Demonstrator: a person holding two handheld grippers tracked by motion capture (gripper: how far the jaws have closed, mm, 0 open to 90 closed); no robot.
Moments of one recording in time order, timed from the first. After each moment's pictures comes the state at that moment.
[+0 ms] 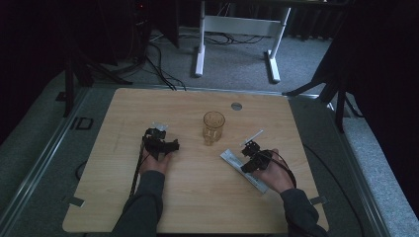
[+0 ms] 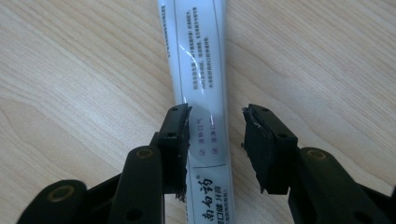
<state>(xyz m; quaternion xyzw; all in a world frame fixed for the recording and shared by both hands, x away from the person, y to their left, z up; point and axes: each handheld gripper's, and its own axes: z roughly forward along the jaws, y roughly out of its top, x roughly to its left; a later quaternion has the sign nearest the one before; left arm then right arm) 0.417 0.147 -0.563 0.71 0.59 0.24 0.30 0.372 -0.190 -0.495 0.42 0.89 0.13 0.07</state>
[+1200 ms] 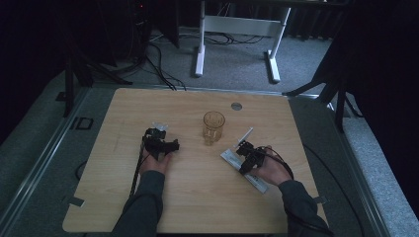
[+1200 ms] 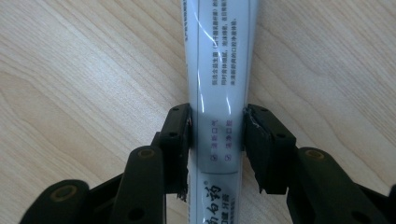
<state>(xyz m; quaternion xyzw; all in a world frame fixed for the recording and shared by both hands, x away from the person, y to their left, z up) 0.417 0.147 -0.563 0.71 0.59 0.24 0.30 0.389 -0.177 -0.505 0.39 0.92 0.06 0.02</state>
